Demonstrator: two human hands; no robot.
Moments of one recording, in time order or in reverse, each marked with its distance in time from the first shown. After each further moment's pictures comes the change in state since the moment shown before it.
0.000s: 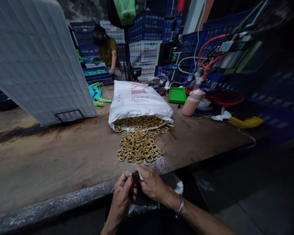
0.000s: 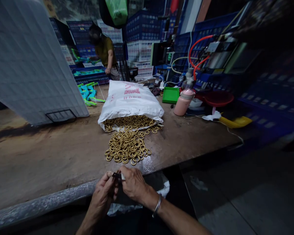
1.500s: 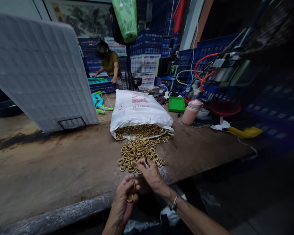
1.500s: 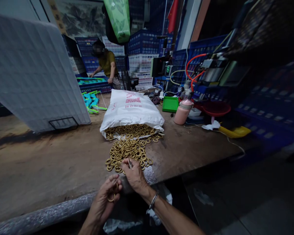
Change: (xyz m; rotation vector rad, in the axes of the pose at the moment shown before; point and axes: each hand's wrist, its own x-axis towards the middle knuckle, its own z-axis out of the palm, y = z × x) left_hand 0.021 0.012 0.003 -0.341 0.018 -0.105; right_hand 0.050 0.006 -0.007 0.633 0.356 0.193
